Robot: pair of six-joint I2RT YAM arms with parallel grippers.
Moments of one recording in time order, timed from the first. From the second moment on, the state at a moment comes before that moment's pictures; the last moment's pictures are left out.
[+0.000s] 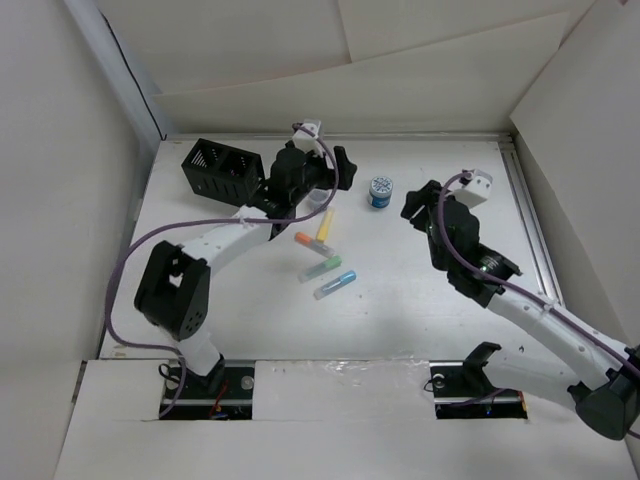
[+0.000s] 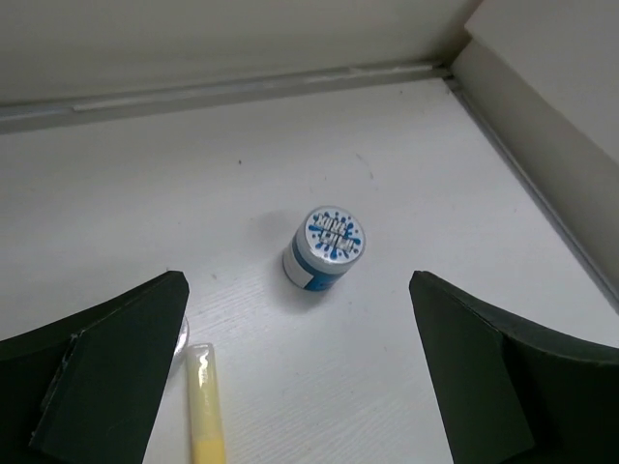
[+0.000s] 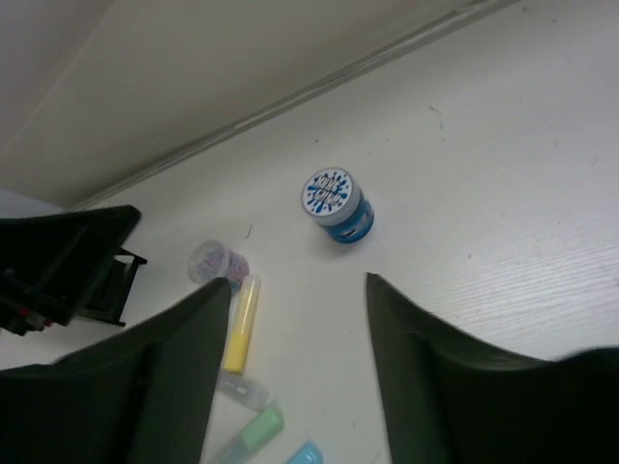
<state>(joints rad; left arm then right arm) -0.57 1.64 1.21 0.30 -0.01 -0.35 0.70 1.02 0.90 -0.12 0.75 0.61</state>
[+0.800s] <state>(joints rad) -0.81 2.23 1.84 -0.06 -0.22 -0.17 0.64 0.84 0.89 -0.15 0.74 0.63</state>
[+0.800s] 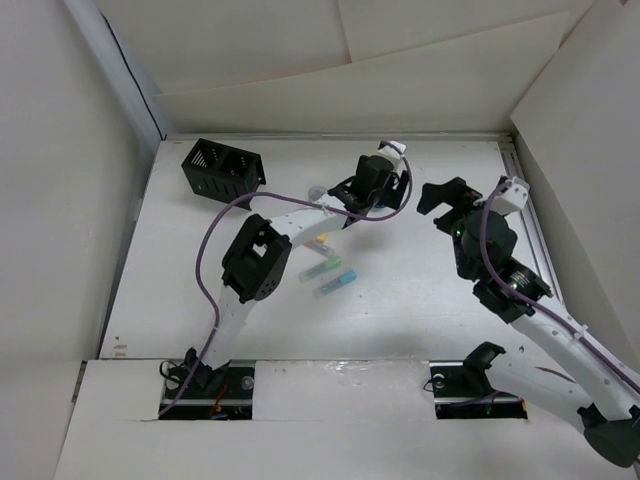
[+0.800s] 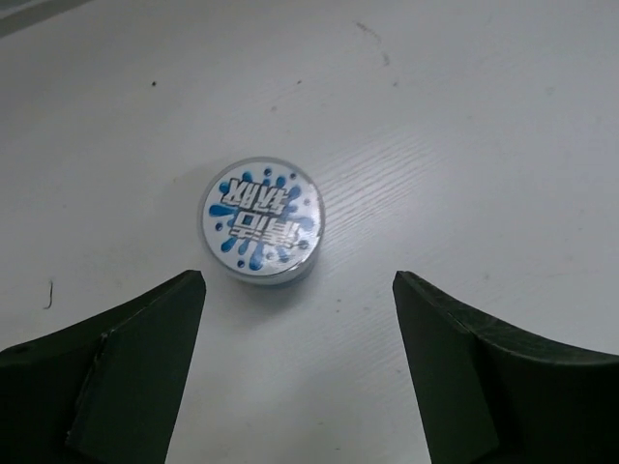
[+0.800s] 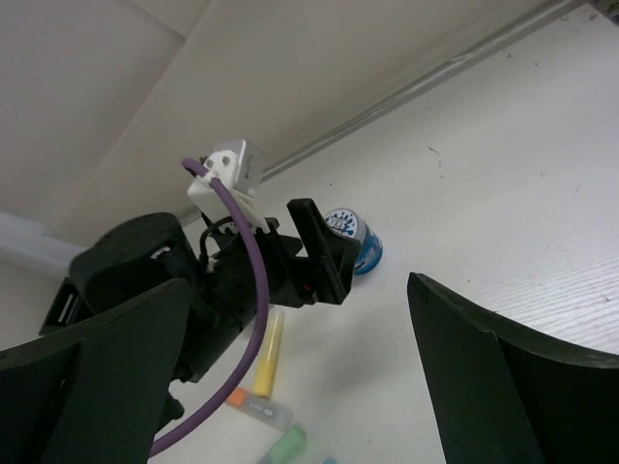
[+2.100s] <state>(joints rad) -0.75 2.31 1.90 -0.13 -0.19 -0.24 0.64 0.76 0.87 -0.15 0.60 0.62</state>
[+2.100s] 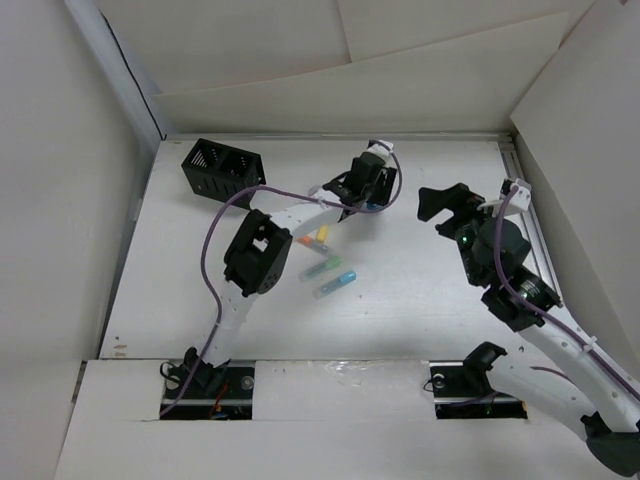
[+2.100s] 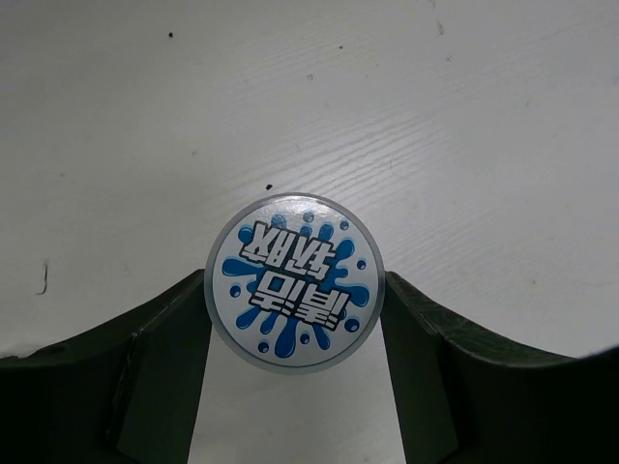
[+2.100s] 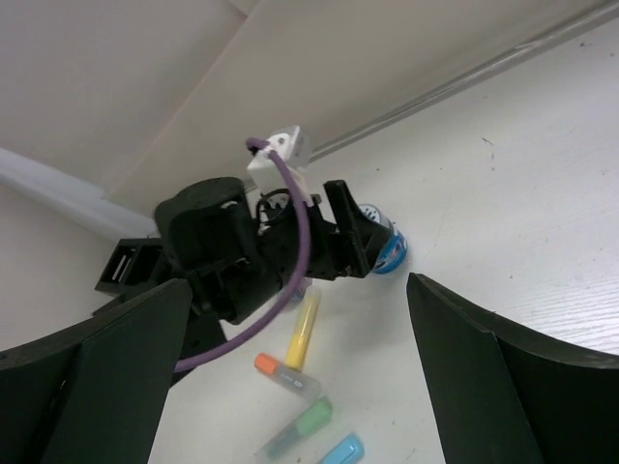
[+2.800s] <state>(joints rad) -0.09 1.78 1.65 -0.09 -0.15 -0.45 0.64 0.82 0.85 -0.13 0.52 0.62</state>
